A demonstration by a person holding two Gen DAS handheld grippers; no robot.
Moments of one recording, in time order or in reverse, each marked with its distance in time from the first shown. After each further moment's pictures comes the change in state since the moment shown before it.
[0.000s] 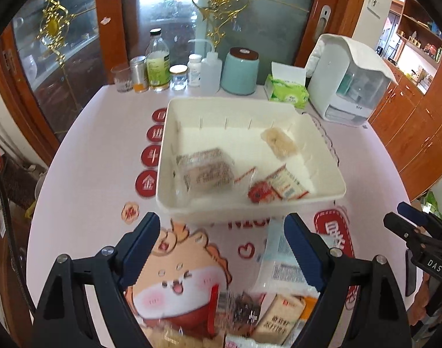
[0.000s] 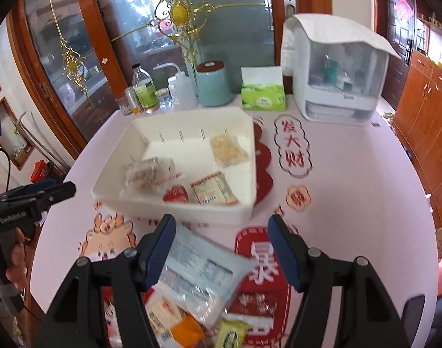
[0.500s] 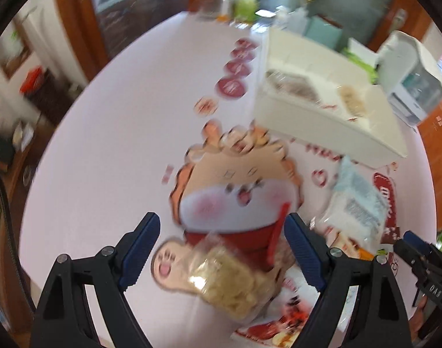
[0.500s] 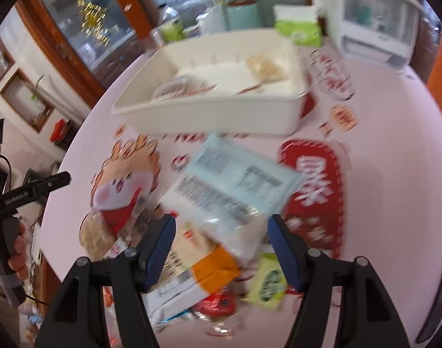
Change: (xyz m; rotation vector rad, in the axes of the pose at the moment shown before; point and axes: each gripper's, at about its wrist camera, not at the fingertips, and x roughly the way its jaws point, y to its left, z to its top) left arm 0.012 0.085 -0.125 -0.309 0.176 0.159; right arm 0.040 0.035 -0.090 -0.045 0.225 0.147
